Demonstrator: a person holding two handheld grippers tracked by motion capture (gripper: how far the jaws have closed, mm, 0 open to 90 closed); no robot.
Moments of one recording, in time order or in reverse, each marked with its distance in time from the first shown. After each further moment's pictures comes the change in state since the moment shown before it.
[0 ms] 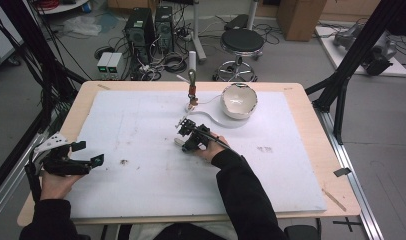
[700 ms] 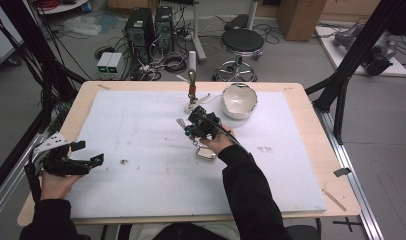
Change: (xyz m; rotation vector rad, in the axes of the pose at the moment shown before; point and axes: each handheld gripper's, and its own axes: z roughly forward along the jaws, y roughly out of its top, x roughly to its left) left arm -0.001 0.000 0.000 -0.006 0.008 0.006; right arm -0.011 -0.002 -0.057 -0.270 -0.033 0.027
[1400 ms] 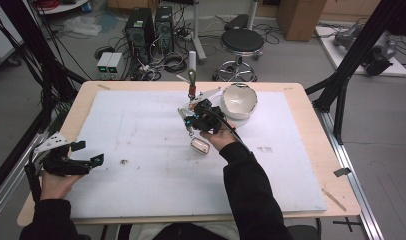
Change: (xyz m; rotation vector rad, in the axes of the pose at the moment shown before) left arm 0.000 0.000 0.000 -0.001 0.002 -0.001; right arm -0.005 0.008 -0.025 -0.152 0.009 0.036
